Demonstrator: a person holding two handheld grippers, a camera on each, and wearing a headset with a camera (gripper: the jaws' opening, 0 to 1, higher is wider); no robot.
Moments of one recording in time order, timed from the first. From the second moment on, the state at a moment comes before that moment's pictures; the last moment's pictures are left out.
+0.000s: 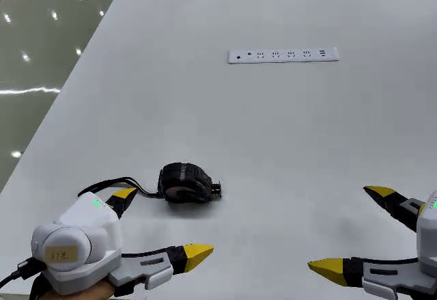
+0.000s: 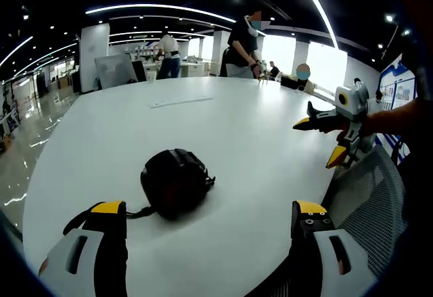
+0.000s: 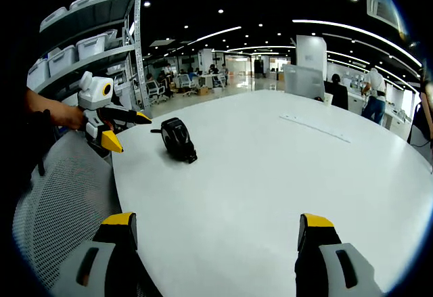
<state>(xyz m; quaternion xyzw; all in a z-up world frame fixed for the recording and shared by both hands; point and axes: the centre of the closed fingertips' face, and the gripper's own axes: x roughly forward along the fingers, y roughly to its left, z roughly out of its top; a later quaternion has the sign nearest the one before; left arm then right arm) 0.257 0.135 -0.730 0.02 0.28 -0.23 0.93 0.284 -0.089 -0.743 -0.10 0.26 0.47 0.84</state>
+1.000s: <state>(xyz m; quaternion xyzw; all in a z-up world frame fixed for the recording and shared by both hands) 0.255 0.143 -0.727 0.02 0.27 -0.24 0.93 0.283 -0.093 -0.738 -0.10 0.26 0.47 0.84</state>
